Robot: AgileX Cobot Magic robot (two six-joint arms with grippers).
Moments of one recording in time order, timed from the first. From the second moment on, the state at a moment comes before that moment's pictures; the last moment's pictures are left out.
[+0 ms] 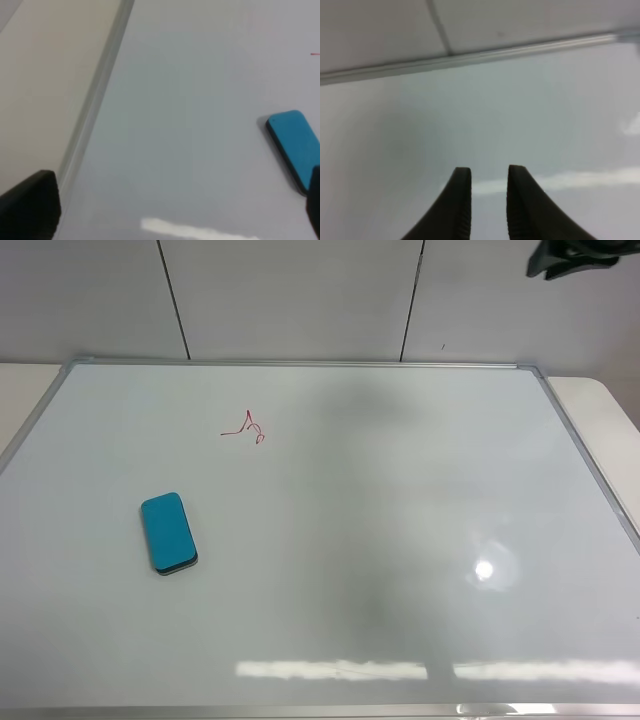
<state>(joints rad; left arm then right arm) 0.07 -0.01 -0.51 0.06 1.06 -0.15 0.15 1.48 -1.32 -0.06 0.66 0.30</state>
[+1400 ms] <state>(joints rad) 0.07 -0.01 -0.51 0.06 1.06 -0.15 -0.23 0.19 -0.76 -0.07 1.14 0.14</state>
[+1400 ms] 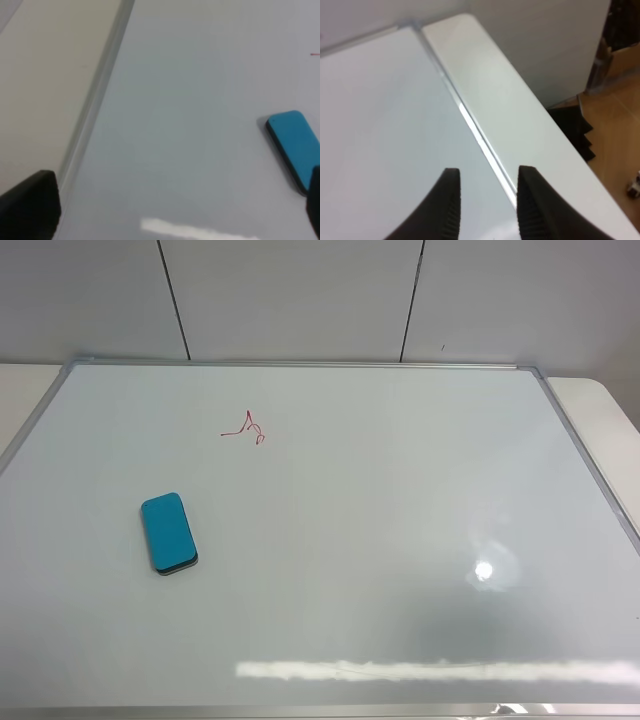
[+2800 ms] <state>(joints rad) 0.07 -0.01 -0.51 0.06 1.06 -0.15 -0.09 0.00 -0.50 0.06 1.08 -0.10</state>
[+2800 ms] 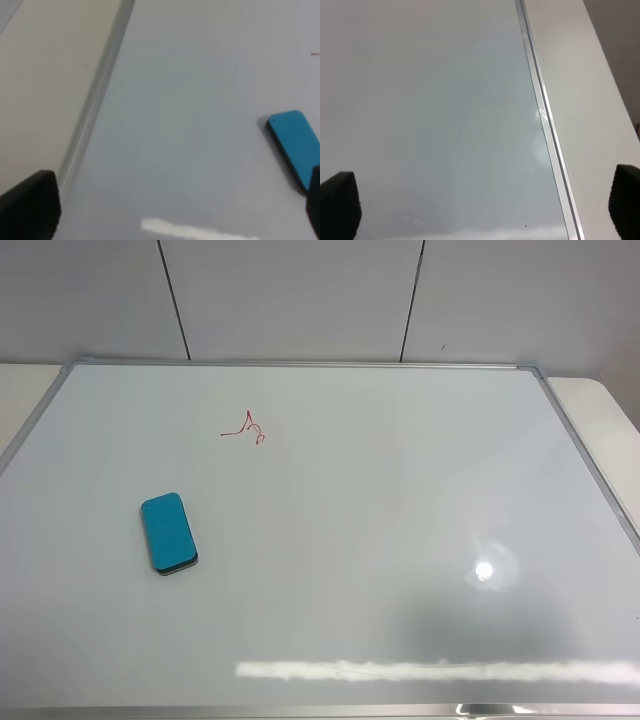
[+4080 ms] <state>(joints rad) 0.07 -0.01 -0.51 0.06 1.06 -0.15 -0.09 0.00 -0.50 -0.01 1.07 0.02</state>
